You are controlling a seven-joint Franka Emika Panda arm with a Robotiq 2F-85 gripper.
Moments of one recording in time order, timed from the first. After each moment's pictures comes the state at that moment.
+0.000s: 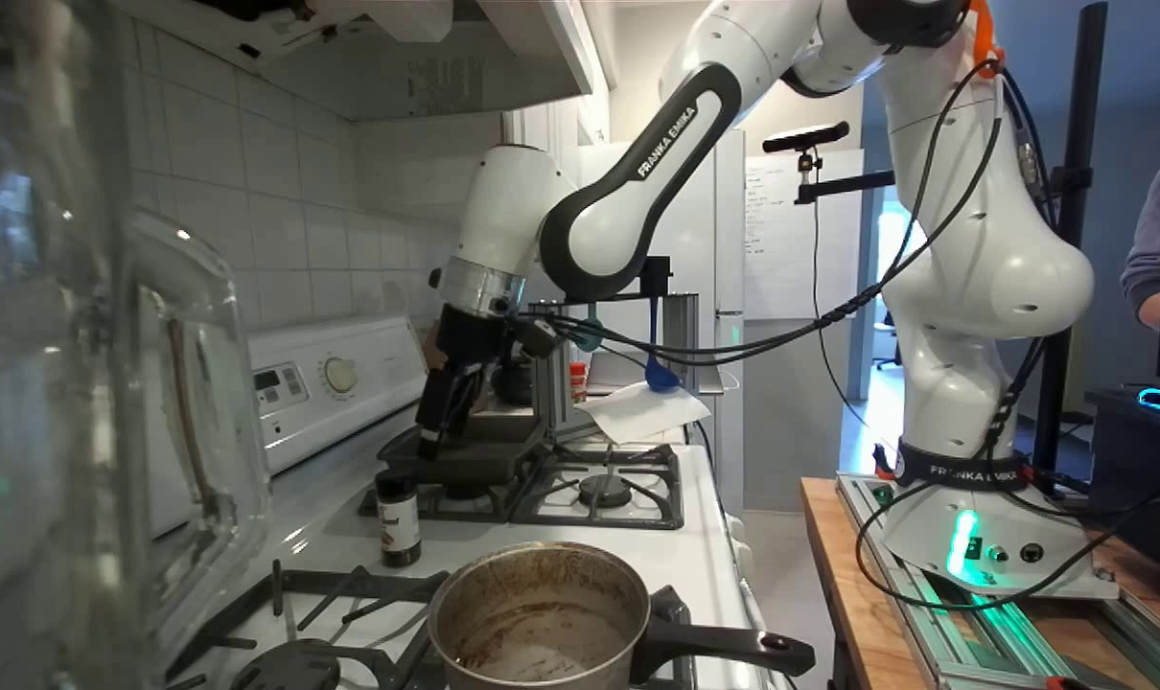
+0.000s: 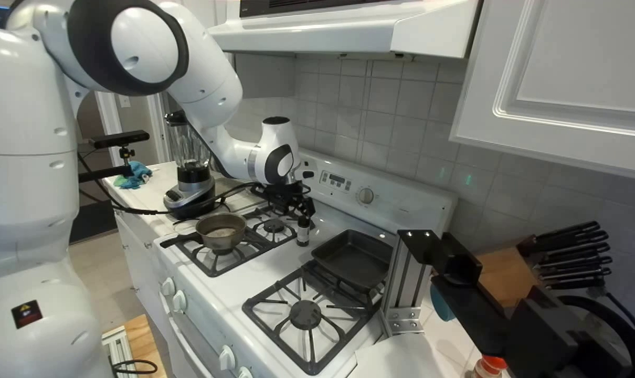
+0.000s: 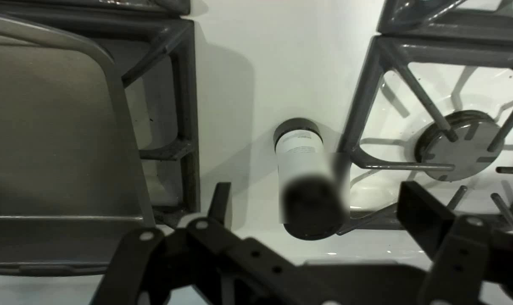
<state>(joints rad) 0.21 0.20 0.14 -2.21 -0.15 2.74 0.27</state>
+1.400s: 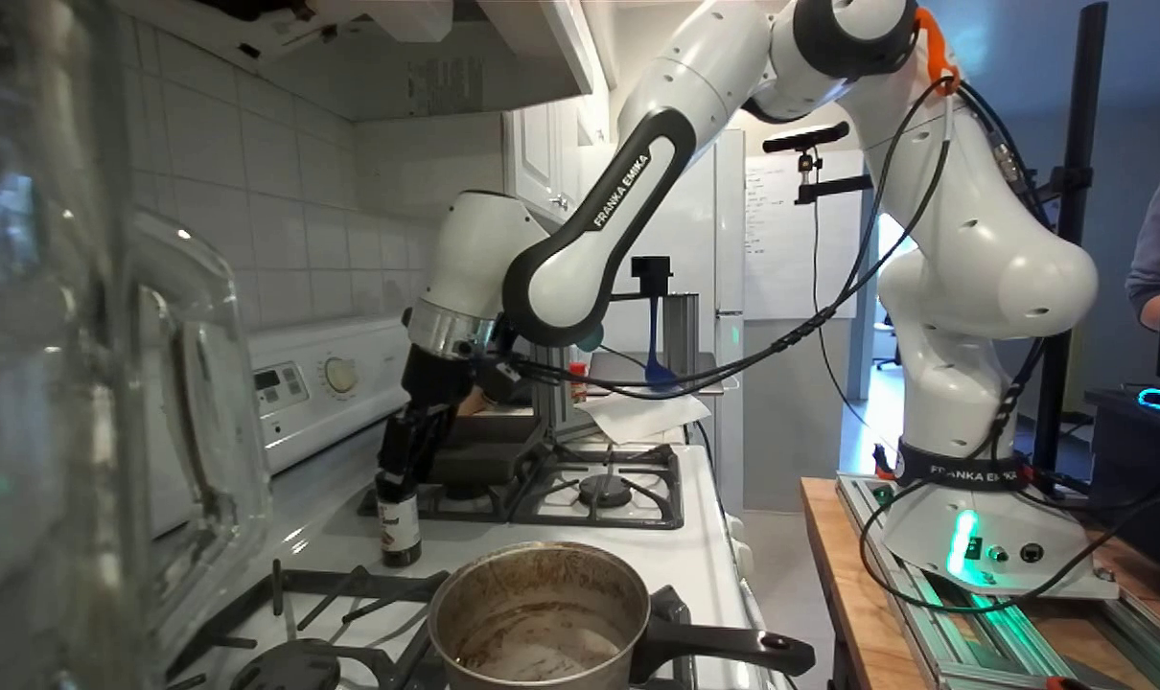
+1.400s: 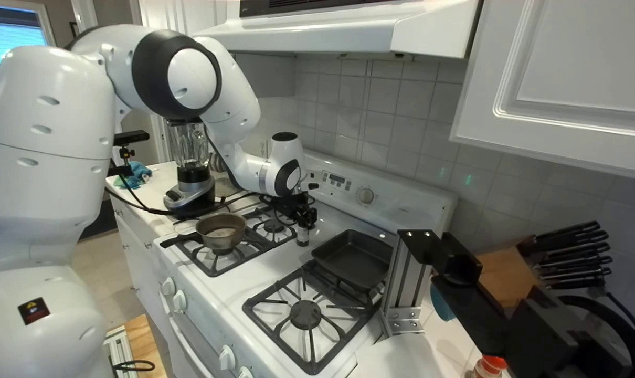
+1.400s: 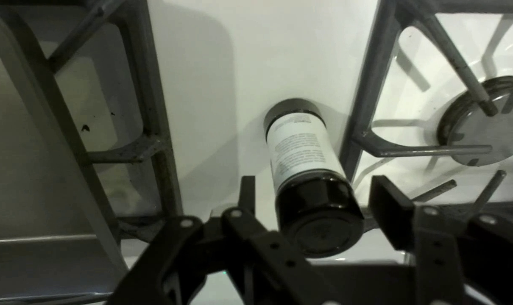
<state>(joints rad) 0.26 0.37 0.09 -2.09 -0.15 2.82 0.32</state>
